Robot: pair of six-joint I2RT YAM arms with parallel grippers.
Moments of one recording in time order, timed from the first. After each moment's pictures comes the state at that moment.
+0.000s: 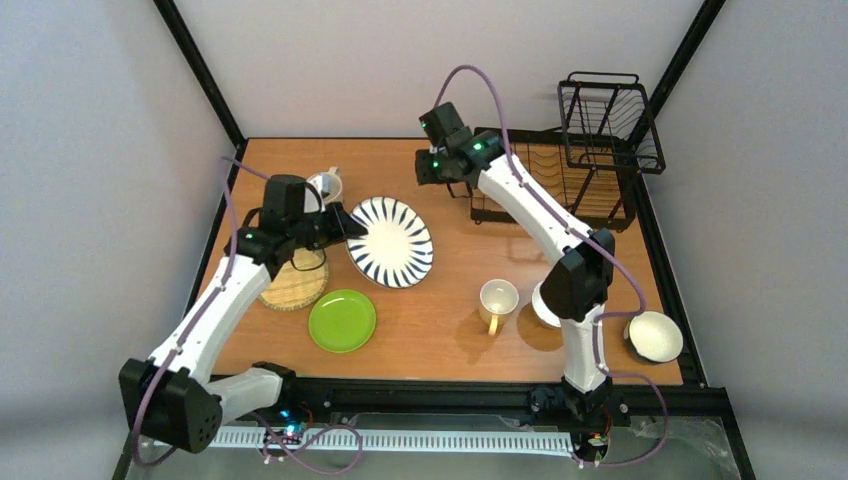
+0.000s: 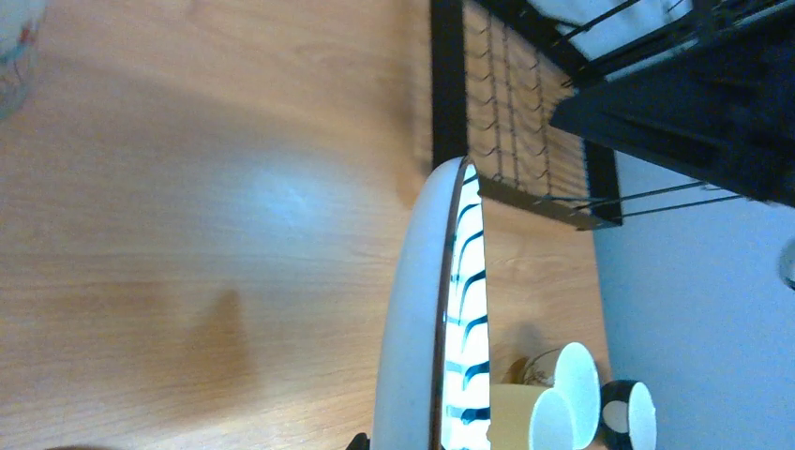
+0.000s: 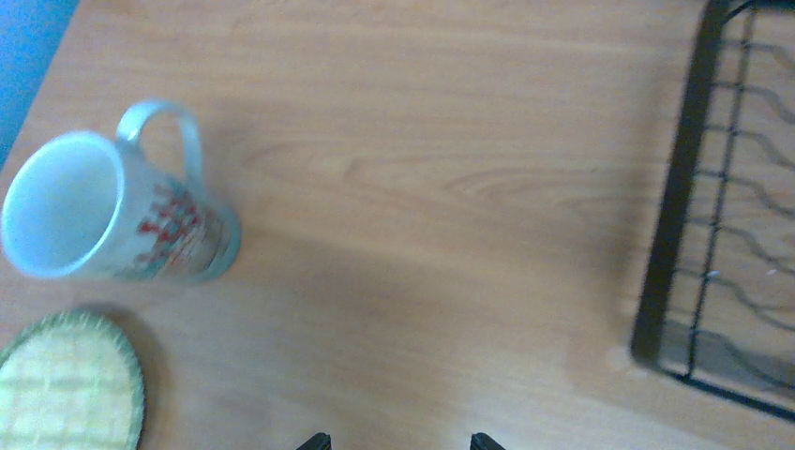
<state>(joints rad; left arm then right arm) -0.27 1.16 0.99 -0.52 0.41 -0.67 0.66 2.03 2.10 -0.94 0.07 0.43</state>
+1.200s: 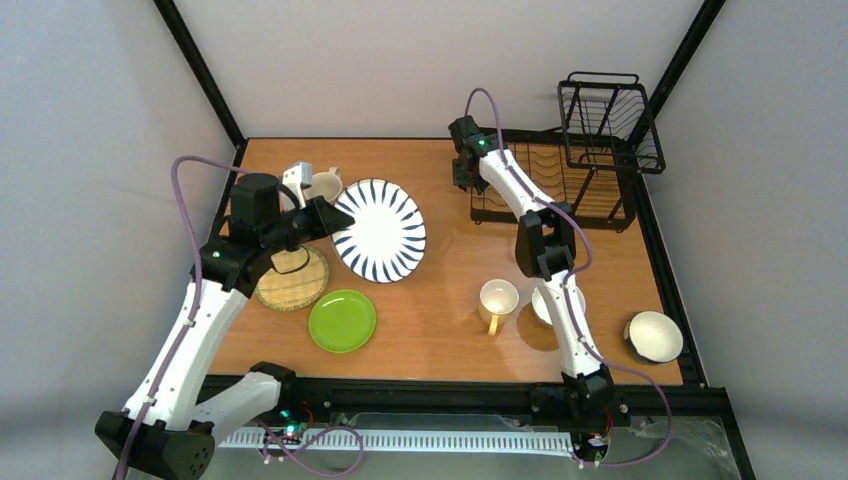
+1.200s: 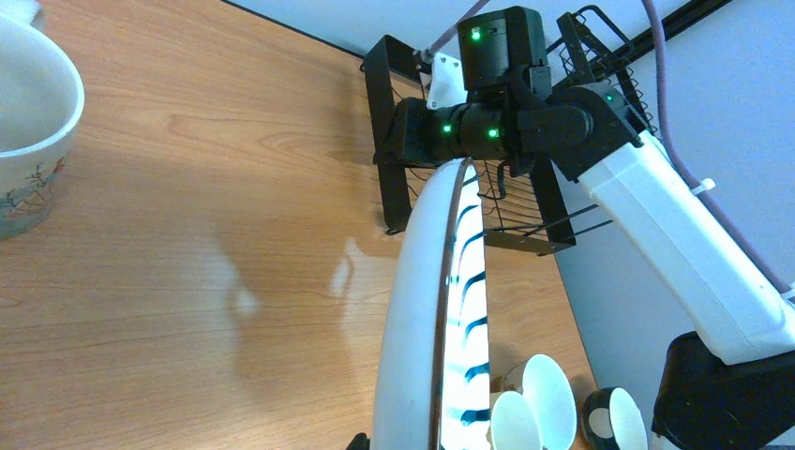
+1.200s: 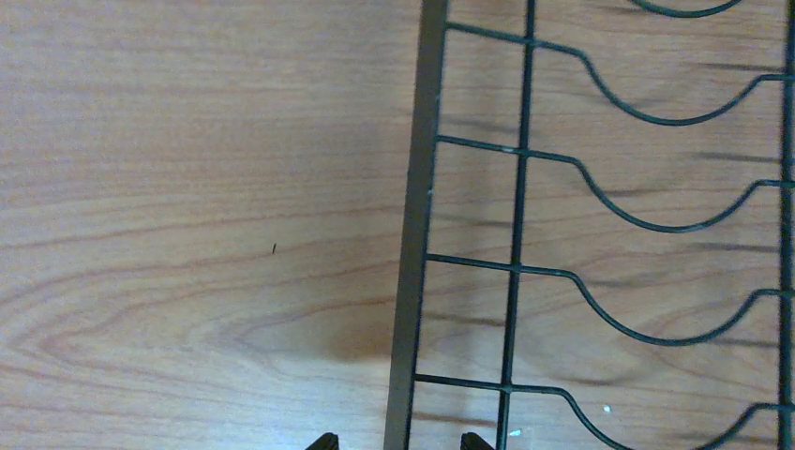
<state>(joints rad) -0.27 0.98 1.11 -0.63 0.37 -0.61 0.41 2.55 2.42 -0.97 0.22 0.30</state>
